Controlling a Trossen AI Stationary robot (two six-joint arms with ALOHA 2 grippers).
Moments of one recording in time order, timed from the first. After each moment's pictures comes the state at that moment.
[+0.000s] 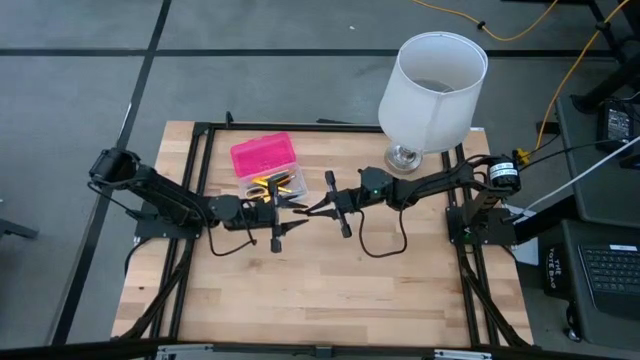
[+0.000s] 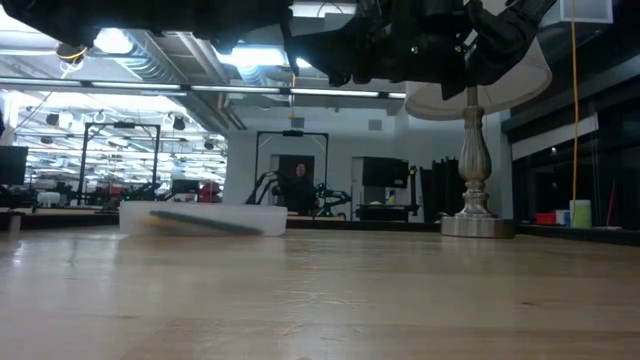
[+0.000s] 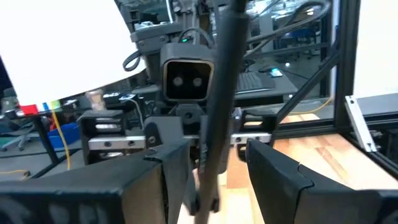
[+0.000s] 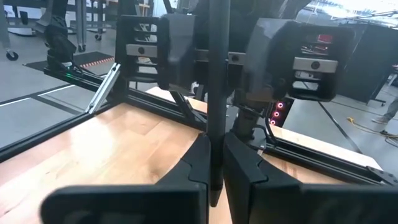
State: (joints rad) left arm -0.25 1.31 0.49 0.91 -0.38 0.17; right arm -0.05 1.74 0.86 0.85 -0.36 -0.24
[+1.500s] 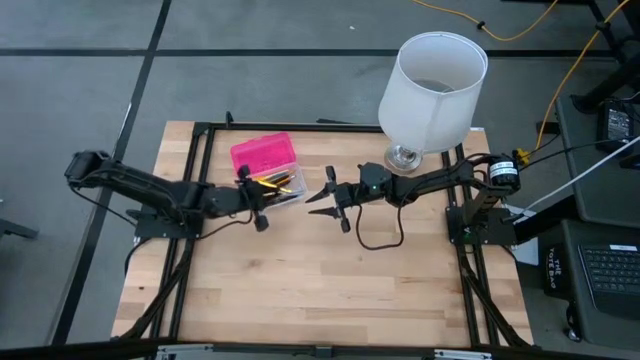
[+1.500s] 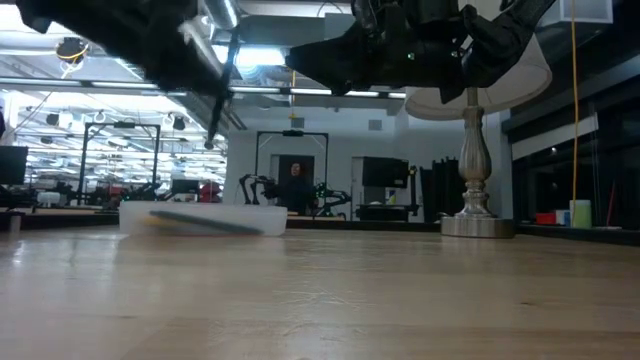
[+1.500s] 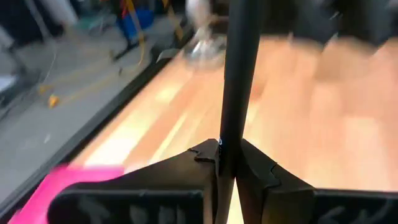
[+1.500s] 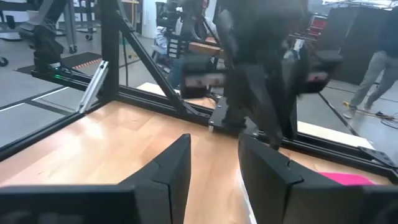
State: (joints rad) left arm -0.17 0.95 0.49 0.04 -0.61 -0.13; right arm -0.09 1.74 0.86 0.82 -0.36 -0.19
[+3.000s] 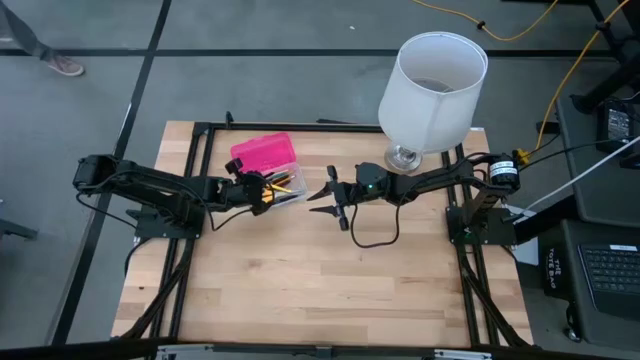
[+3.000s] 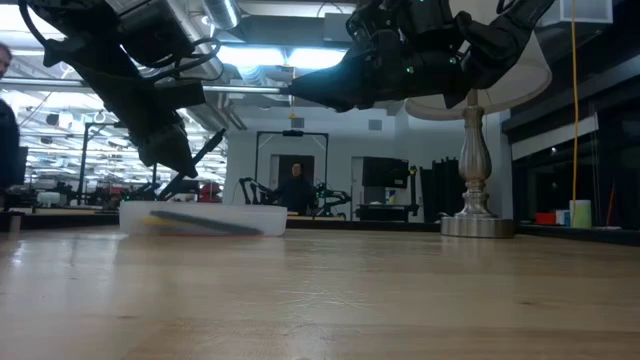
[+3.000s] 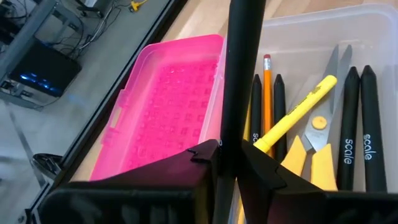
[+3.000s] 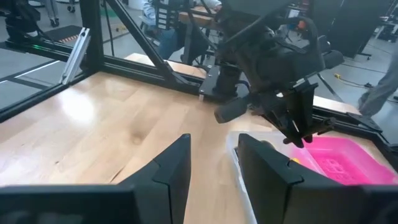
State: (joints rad) left arm 0.04 1.14 0.49 -0.33 -0.73 -0.20; right arm -0.10 1.74 0.86 0.71 -0.31 -0.22
